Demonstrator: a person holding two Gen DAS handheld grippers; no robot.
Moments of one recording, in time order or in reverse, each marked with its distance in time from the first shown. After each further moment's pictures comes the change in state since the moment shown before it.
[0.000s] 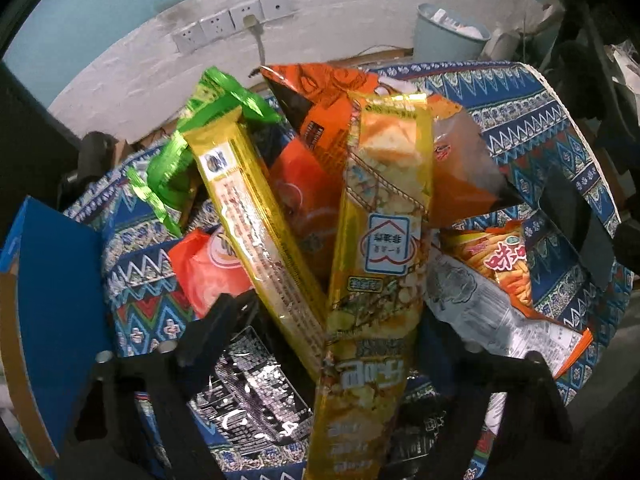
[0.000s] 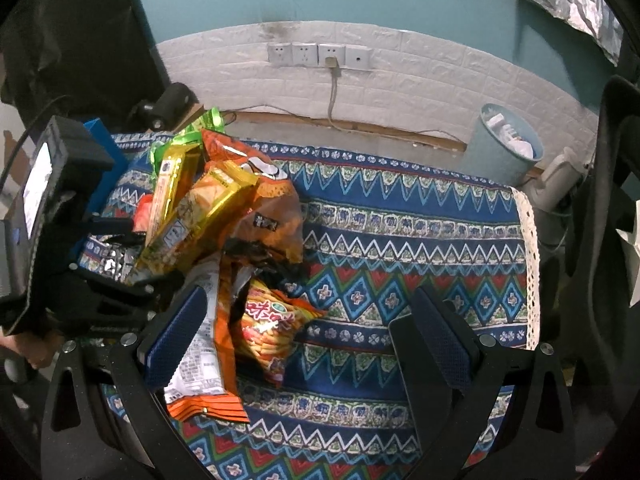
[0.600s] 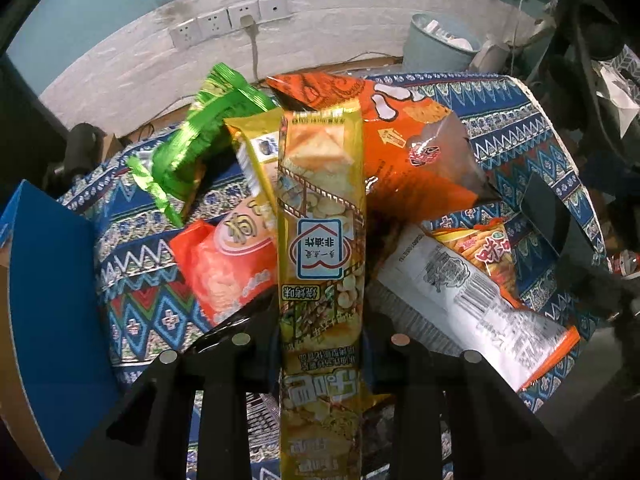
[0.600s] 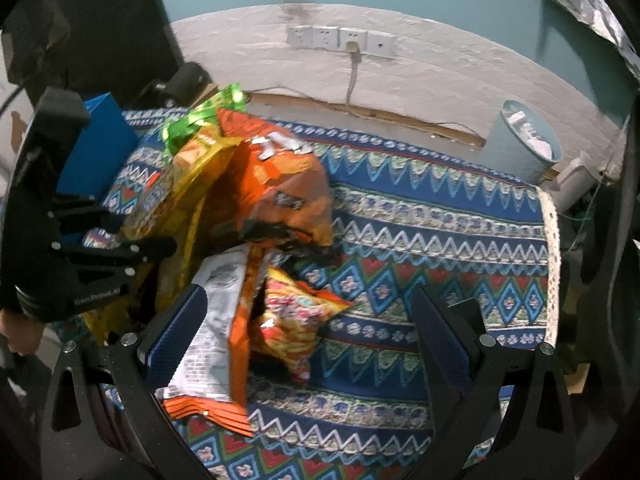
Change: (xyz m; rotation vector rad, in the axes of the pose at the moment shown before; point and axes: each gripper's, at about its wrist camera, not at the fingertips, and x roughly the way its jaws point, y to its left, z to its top) left arm -0.017 0.019 -0.011 -0.019 -0.027 -0.079; right arm 0.017 0.023 -0.002 -0.053 0.058 0.039
